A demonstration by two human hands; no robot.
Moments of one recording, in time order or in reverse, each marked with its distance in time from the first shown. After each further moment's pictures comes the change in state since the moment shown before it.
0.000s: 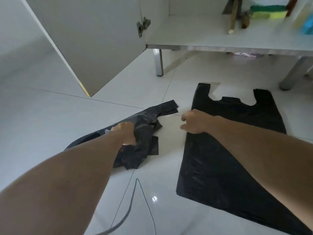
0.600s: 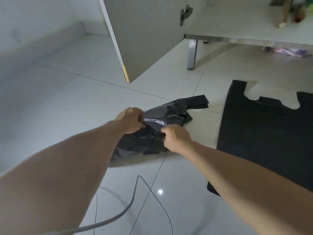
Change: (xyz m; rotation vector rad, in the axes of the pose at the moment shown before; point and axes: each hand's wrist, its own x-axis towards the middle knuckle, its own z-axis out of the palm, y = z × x) left_hand -0.026 -0.103 -0.007 -0.219 0.198 0.050; right_hand 0.022 -0.172 0.090 0.139 0.232 -0.155
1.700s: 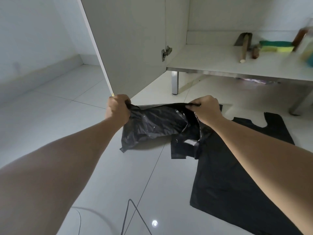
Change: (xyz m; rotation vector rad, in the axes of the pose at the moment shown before) left_hand -0.005 0.062 -0.083 -0.354 0.618 -0.088; right_hand -0.013 0.098 -0.165 0.379 0.542 0.087
